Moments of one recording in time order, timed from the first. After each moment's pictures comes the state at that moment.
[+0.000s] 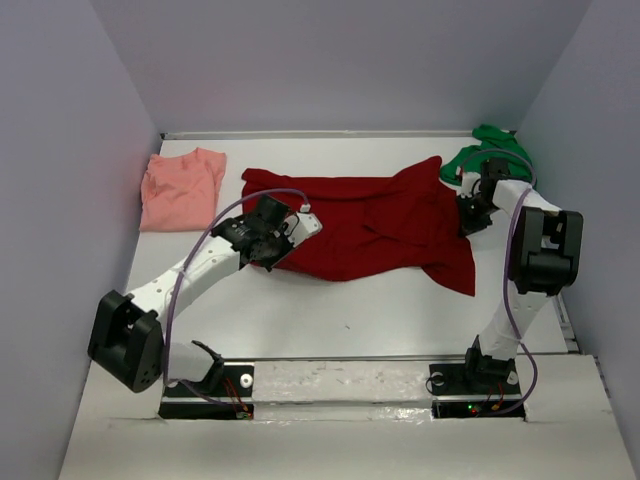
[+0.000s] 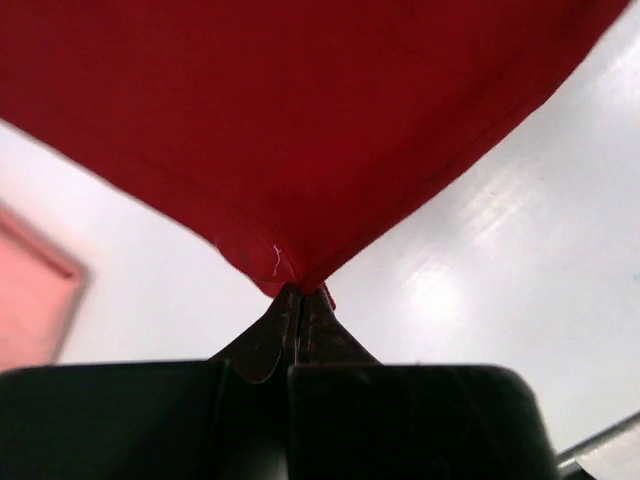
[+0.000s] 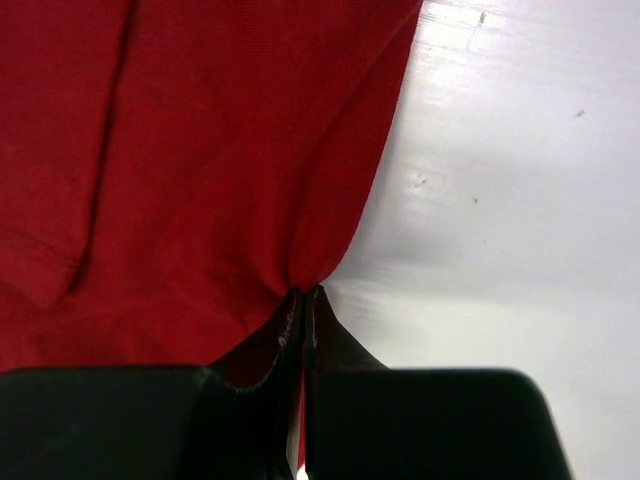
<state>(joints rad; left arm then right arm) -0.59 1.35 0.97 -0.70 -0.01 0.43 -0.15 1.93 1.35 -0.68 -0.19 -0.30</state>
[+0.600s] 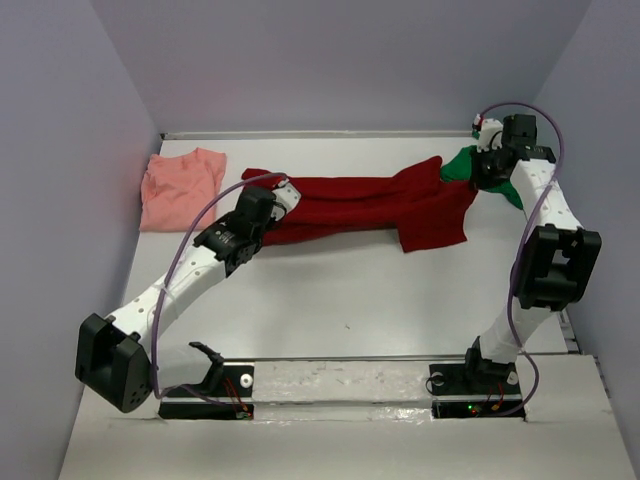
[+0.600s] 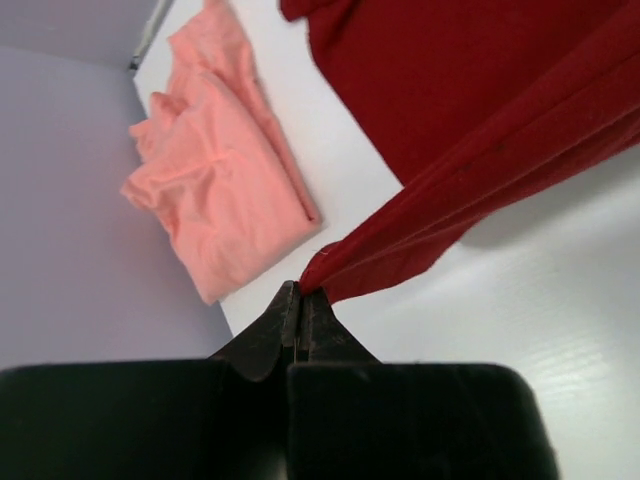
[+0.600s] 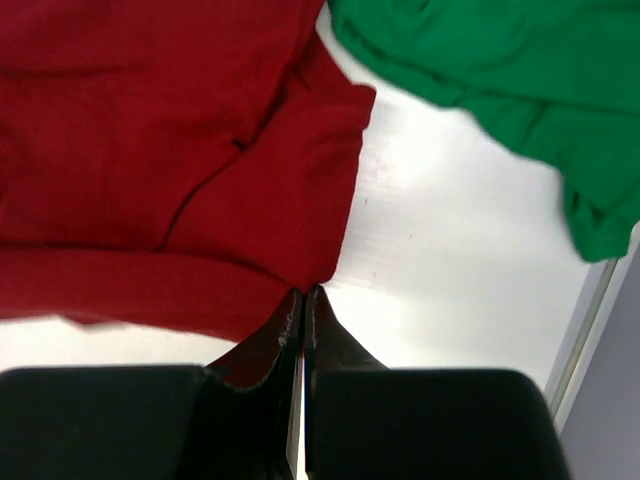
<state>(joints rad) -0.57 1.21 0.97 -0.49 -0.48 0.48 -0.15 1.77 1.58 -0.74 -0.23 -0.29</state>
